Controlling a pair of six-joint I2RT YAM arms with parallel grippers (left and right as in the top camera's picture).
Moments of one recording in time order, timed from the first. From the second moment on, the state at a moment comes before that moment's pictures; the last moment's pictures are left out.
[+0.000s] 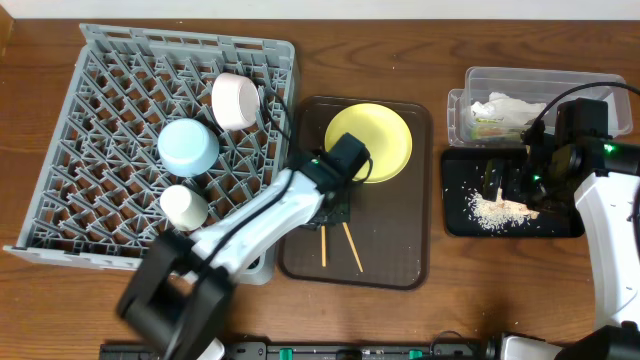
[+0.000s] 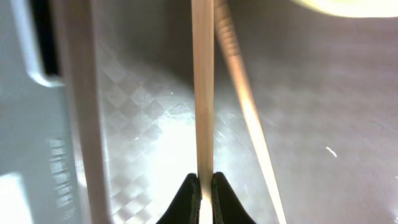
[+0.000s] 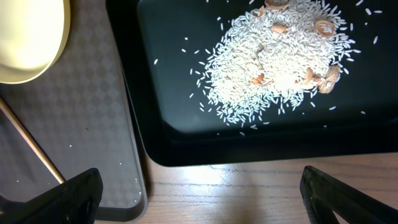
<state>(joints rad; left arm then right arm) -0.68 1.71 1.19 -0.90 -0.03 -0.65 -0.16 1.44 1.20 -1.15 -0.16 0.07</state>
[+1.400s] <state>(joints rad) -0.39 1.44 1.23 -0.93 0.16 -0.47 -0.16 1.44 1.20 -1.16 -0.16 0.07</state>
